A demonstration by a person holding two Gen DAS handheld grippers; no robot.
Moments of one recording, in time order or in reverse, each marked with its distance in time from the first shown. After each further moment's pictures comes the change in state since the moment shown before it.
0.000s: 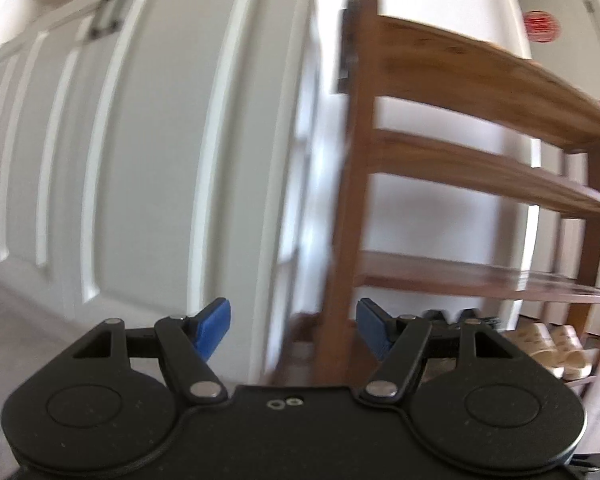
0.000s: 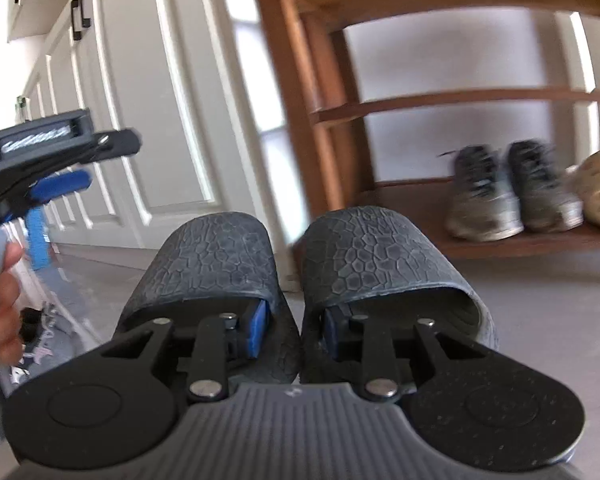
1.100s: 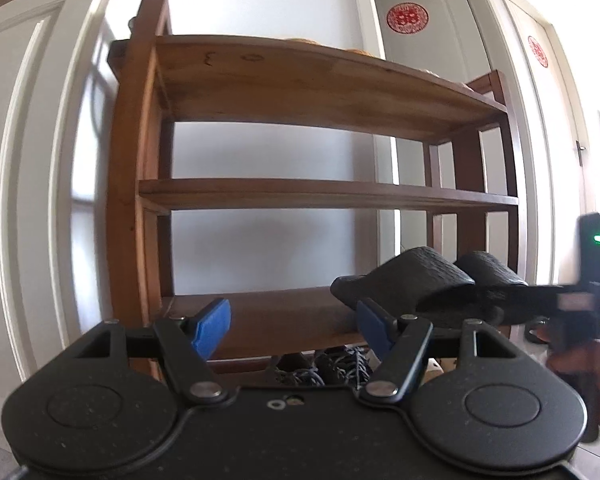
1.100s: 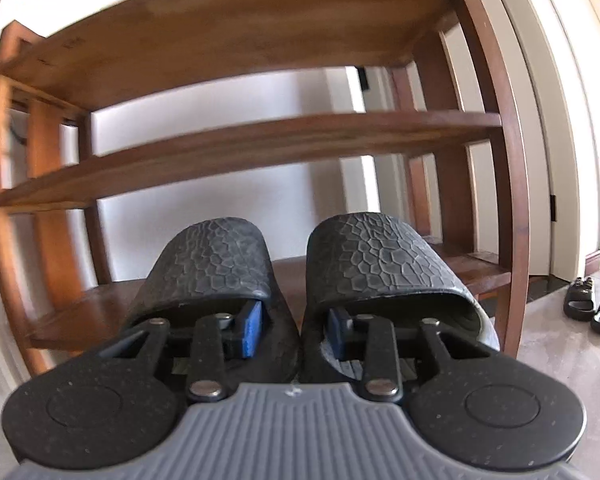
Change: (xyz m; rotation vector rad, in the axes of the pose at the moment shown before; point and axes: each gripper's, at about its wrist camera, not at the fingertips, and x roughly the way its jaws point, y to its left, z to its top) left arm 0.032 -0.133 0.027 0.162 -0.019 -0.300; right arm -0.032 -0.194 0.165 0.045 -0.317 -0.513
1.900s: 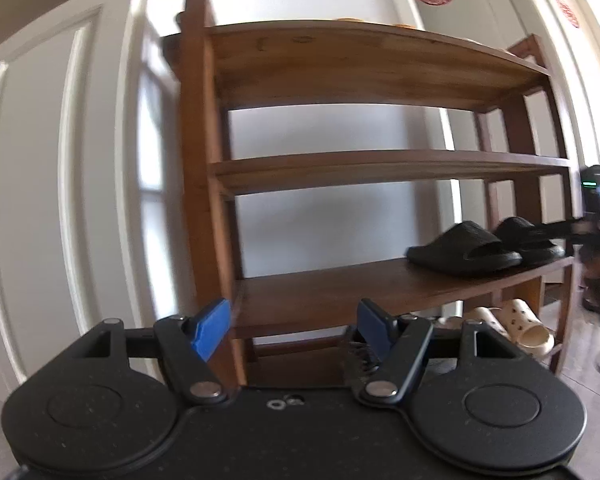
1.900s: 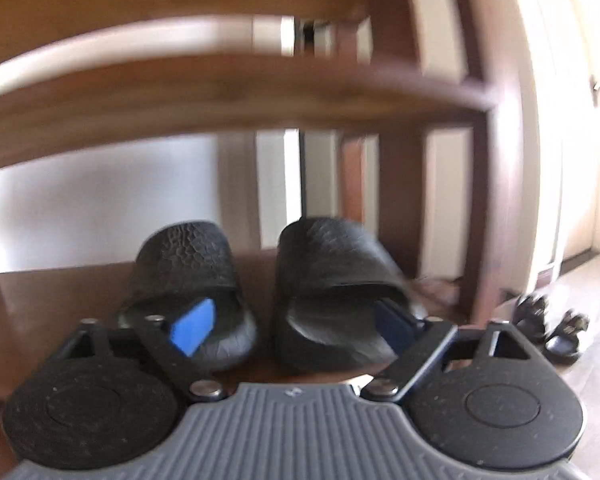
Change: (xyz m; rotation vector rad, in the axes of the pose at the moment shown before) left arm -0.026 0.051 -0.019 0.010 0.059 0.244; right arm 0.077 -0.051 0.020 -0.104 0.024 -0.181
